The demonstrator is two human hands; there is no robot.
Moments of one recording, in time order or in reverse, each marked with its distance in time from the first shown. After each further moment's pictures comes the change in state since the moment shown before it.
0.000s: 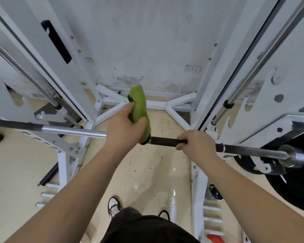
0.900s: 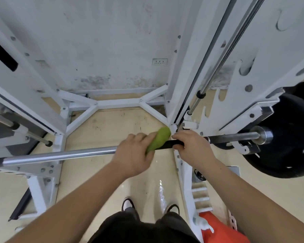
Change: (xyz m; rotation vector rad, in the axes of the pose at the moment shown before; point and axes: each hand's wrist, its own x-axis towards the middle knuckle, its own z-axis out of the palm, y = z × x) left_hand 0.012 -0.048 0.049 0.712 -0.531 0.645; right_hand -0.028 -0.002 -0.009 0.030 0.128 0.046
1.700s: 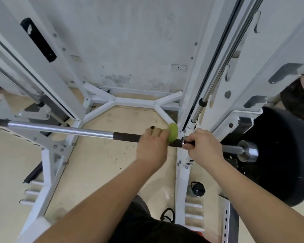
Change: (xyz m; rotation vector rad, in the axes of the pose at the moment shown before) left_hand 0.070 0.170 0.053 0.095 0.162 -0.296; right_hand 0.003 0.149 -0.038 0.006 0.023 -0.054
